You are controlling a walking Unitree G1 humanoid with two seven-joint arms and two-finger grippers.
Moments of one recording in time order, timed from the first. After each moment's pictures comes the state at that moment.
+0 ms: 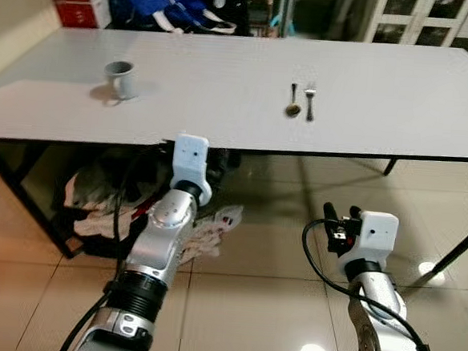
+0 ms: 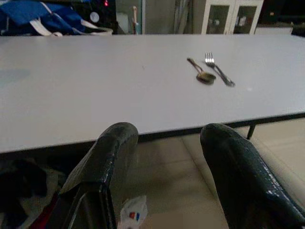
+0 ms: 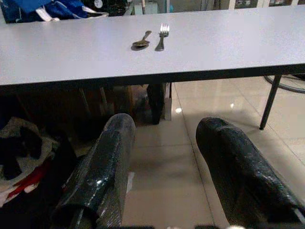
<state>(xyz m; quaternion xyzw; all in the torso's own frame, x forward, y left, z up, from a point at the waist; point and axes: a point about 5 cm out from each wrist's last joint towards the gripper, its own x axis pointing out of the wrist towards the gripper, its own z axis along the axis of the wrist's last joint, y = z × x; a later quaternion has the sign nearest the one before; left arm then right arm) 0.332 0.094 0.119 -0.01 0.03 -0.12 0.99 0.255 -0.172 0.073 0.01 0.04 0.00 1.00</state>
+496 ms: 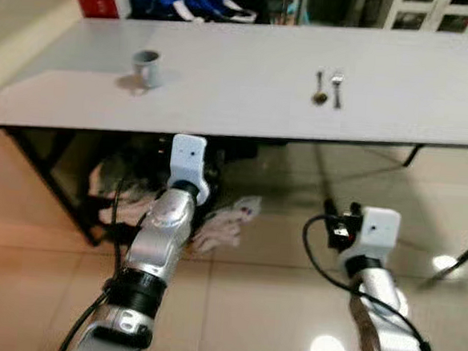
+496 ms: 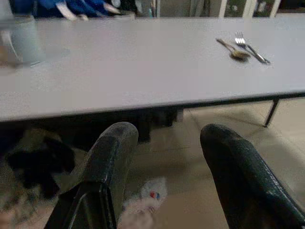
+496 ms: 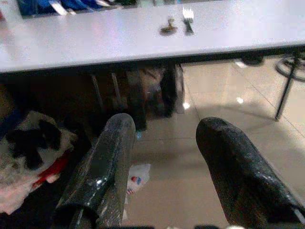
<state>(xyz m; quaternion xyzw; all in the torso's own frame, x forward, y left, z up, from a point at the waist) 0.334 0.088 0.116 -0.03 0.04 -0.12 0.99 0.254 -0.177 0.074 0.01 0.05 -0.01 1.00</state>
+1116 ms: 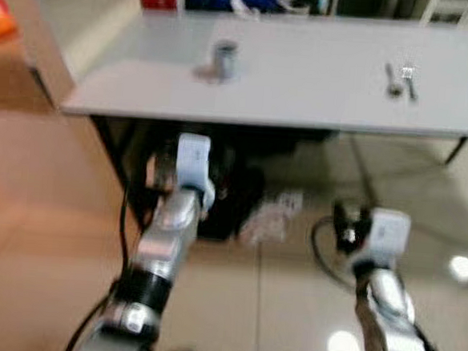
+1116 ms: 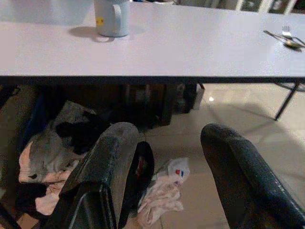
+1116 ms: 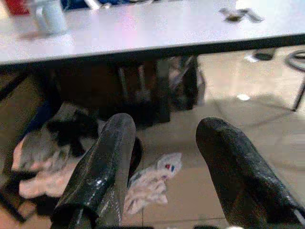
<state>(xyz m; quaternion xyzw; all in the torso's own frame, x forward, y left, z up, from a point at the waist) 0.338 0.098 0.112 -0.04 0.06 -0.11 0.99 0.256 -0.179 0.079 0.03 0.04 -0.03 1.00</state>
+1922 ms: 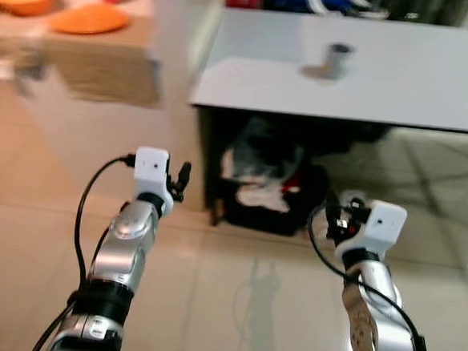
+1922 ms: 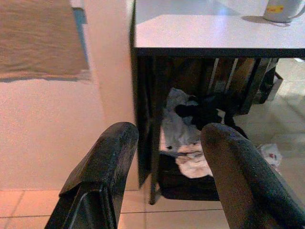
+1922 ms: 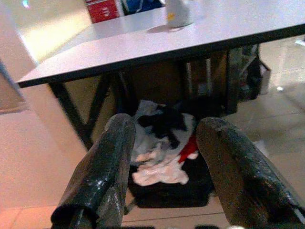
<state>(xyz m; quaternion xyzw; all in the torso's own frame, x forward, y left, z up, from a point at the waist) 0.326 0.154 0.095 0.00 0.06 -0.08 1.00 0.265 -0.166 0.085 0.09 0.02 -0.03 1.00</state>
